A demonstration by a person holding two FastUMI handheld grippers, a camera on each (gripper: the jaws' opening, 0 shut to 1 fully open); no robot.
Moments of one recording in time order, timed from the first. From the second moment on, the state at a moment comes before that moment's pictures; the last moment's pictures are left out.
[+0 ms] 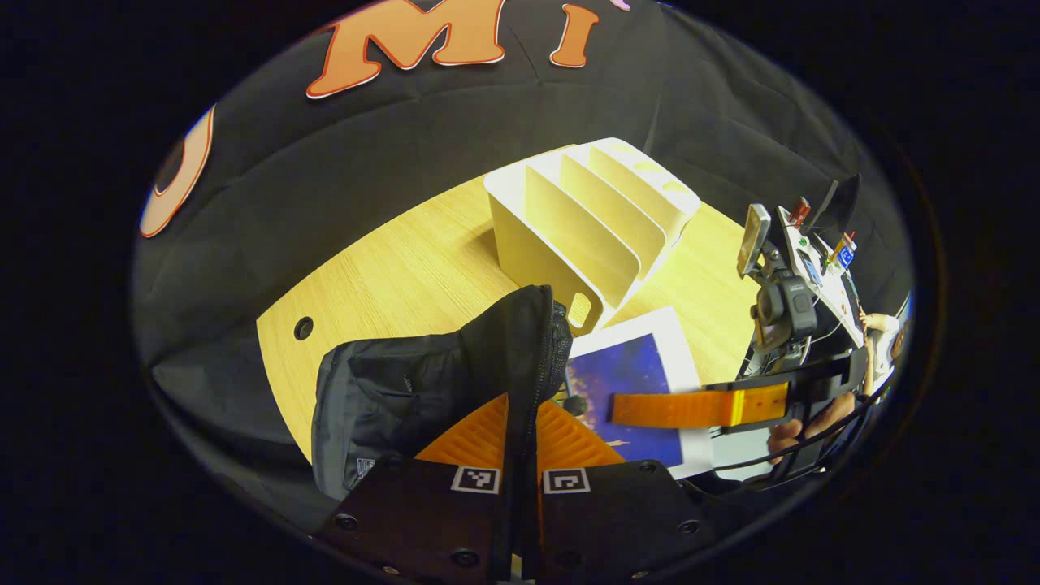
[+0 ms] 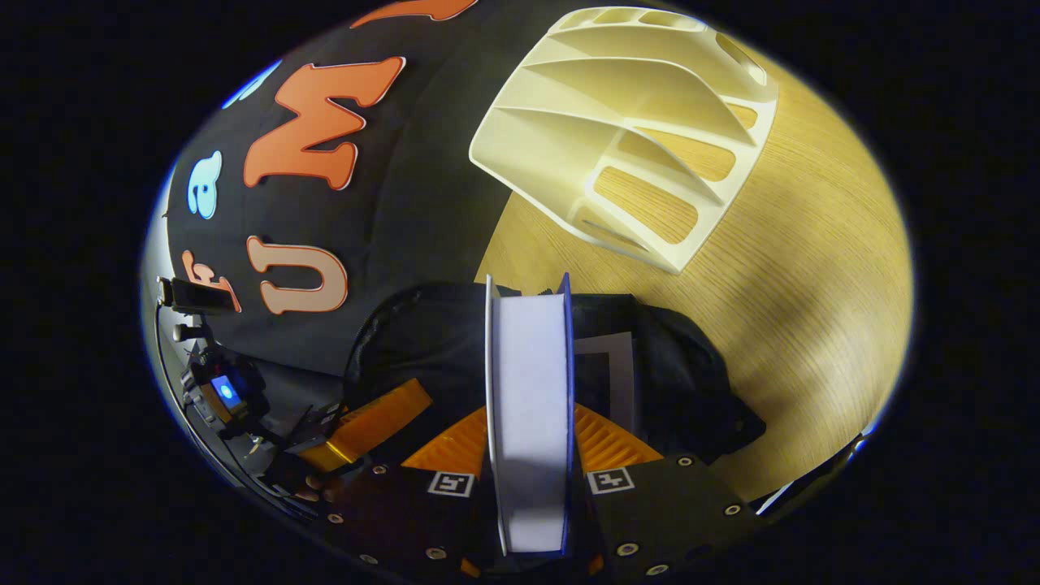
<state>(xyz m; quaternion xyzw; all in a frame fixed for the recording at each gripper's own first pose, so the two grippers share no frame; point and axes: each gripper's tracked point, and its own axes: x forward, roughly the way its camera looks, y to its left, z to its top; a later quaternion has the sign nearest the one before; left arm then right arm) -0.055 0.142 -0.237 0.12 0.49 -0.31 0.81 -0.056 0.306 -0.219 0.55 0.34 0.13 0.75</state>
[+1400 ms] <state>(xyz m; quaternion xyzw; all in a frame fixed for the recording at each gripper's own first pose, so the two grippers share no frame) -0.061 0.121 -0.227 0.09 0.46 -0.19 0.86 -0.087 0.263 -0.261 0.30 0.47 0.18 0.81</state>
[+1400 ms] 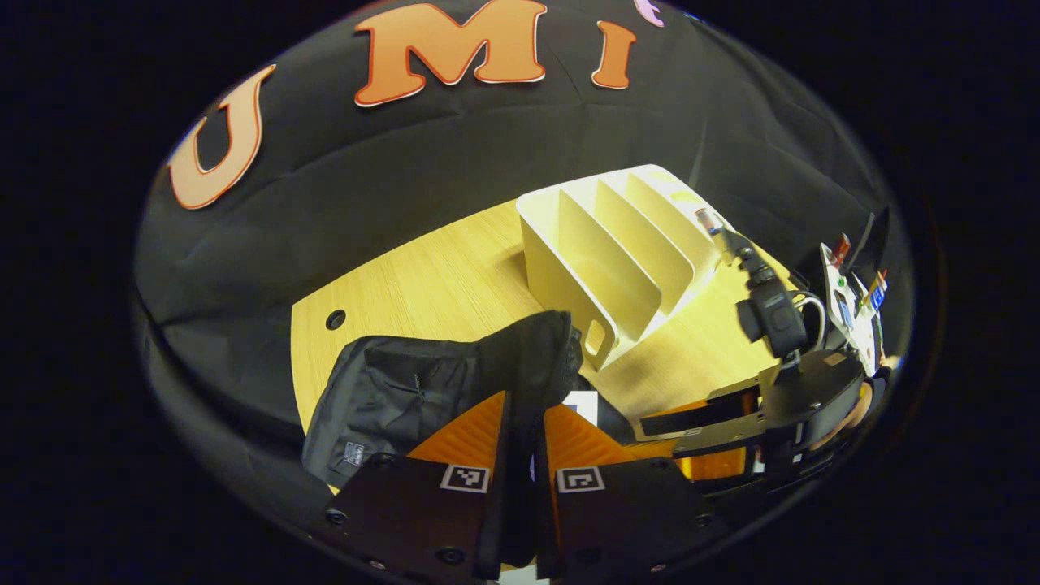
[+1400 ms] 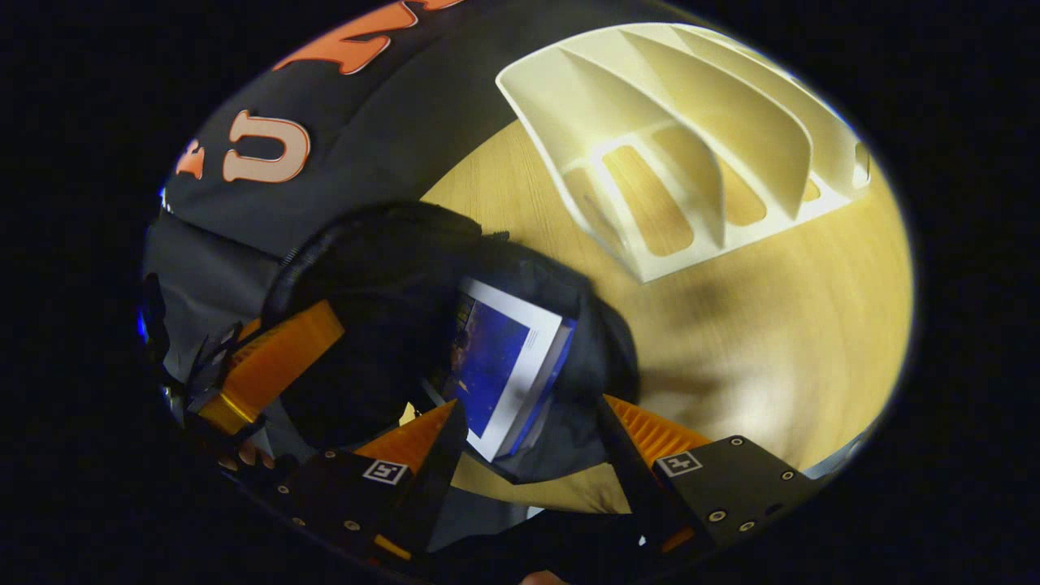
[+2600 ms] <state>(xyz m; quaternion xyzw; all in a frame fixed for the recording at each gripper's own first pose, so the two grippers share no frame) -0.074 -0.053 -0.046 -0.02 0.12 -0.03 0.99 -0.066 0.013 -0.025 0.03 0.06 0.11 0.99</state>
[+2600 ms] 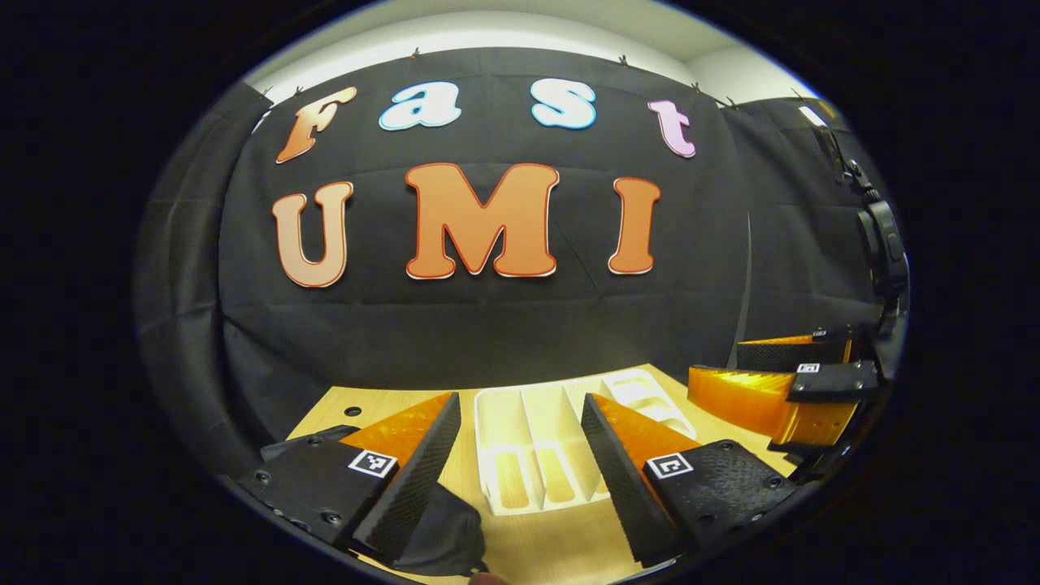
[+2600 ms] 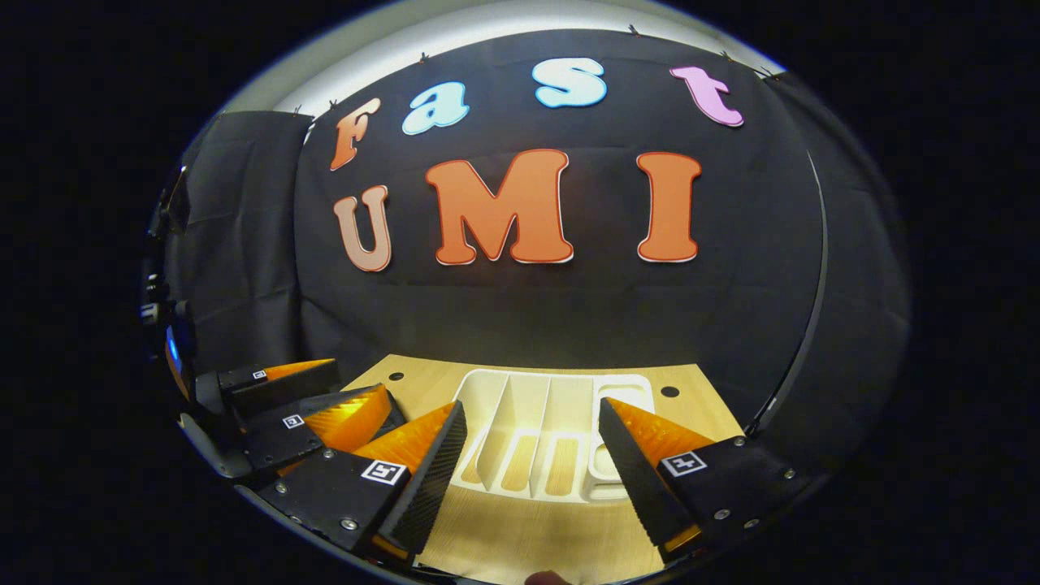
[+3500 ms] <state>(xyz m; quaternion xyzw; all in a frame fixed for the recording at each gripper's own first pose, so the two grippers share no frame) -0.064 -0.055 -0.056 0.00 0.10 -0.05 0.99 -0.059 0.003 -0.039 0.04 0.06 0.05 1.00</state>
